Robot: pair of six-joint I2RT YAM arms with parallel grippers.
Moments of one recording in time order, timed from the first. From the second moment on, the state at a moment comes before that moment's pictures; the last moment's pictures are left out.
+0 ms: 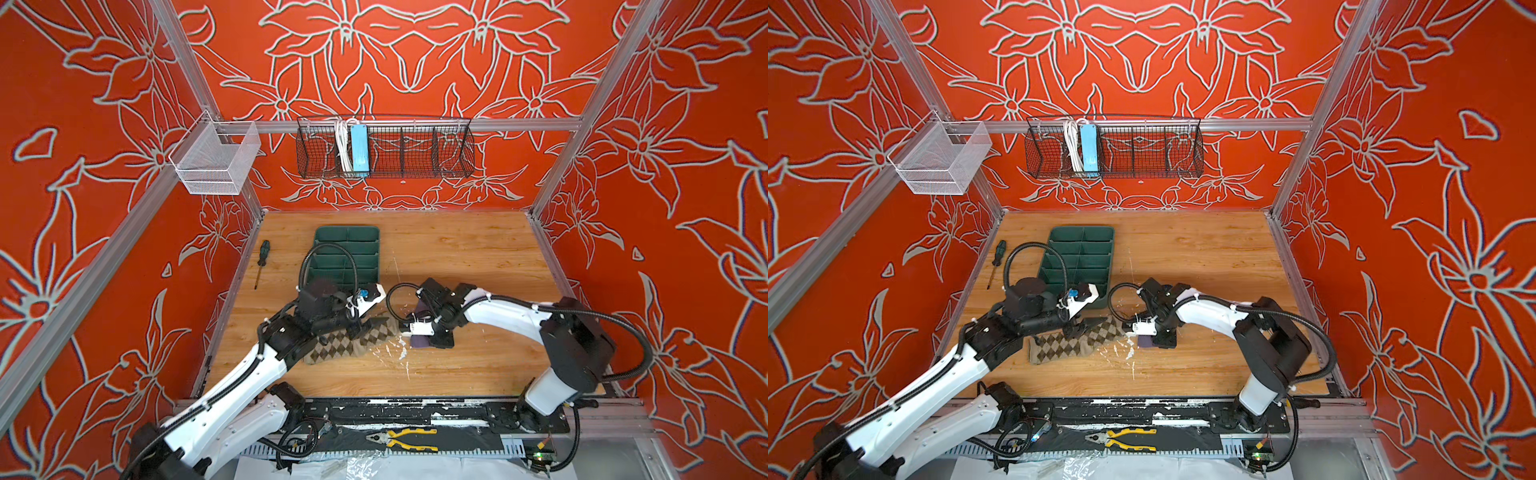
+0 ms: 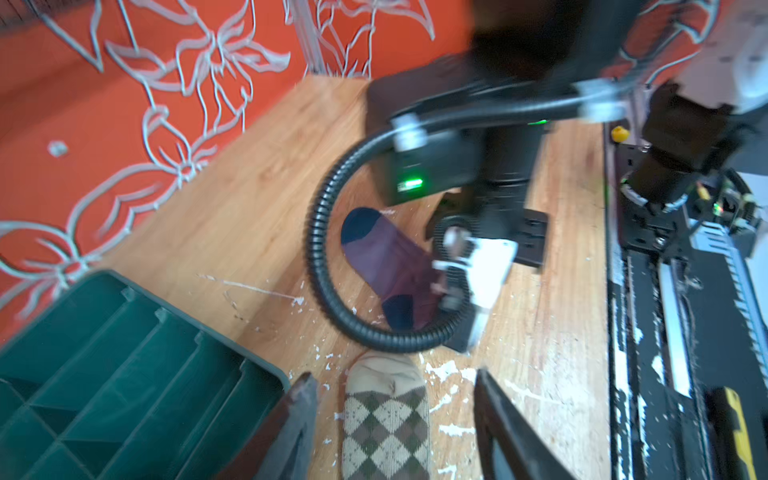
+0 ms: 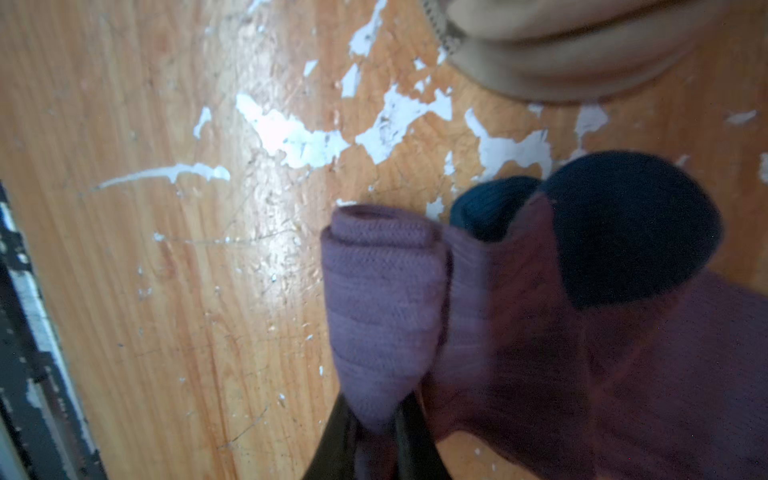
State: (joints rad) left arm -0.54 0.79 0.67 -0.33 0.46 0.38; right arm 0.74 1.69 1.04 -0.82 -0.20 -0.71
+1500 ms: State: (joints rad) left arm -1.05 1.66 0.66 0.24 -0.22 0.75; right arm 0.61 1.69 1.05 -0.81 -0.37 -0.65
